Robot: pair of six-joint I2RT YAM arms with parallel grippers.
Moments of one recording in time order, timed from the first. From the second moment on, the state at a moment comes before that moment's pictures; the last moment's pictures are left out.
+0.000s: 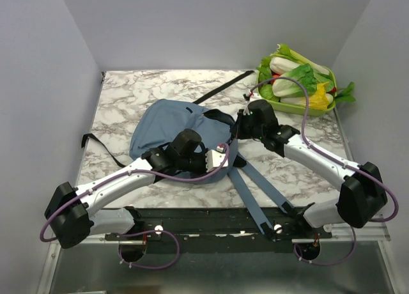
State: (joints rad) left arm -0.87 1.20 0.85 -0.37 0.45 0.47; right arm 0.63 1.38 1.00 -0.19 0.03 0.45
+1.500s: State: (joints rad) left arm -0.88 1.54 1.07 -0.09 0.00 -0.04; right arm 0.57 1.44 1.06 -0.17 -0.07 0.44
